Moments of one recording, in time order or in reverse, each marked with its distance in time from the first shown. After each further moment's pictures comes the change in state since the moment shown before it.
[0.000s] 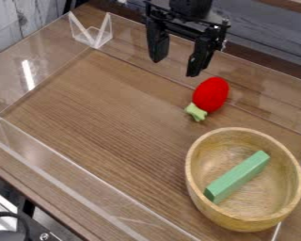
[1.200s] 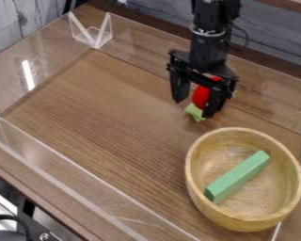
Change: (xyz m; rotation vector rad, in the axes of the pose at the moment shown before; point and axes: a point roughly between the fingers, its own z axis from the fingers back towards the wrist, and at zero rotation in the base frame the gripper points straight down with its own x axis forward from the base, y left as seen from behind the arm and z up) arm 0.030 -0.030 -0.076 -0.038 0.012 -0.162
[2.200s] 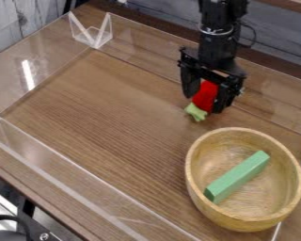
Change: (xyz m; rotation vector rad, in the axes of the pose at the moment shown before) arm 0.018 -0.003 0.004 -0.008 -0.077 -0.069
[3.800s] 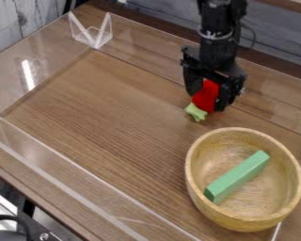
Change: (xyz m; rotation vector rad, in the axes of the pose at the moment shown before) arm 0.011 0.005 -0.009 0.029 -0.084 -0.005
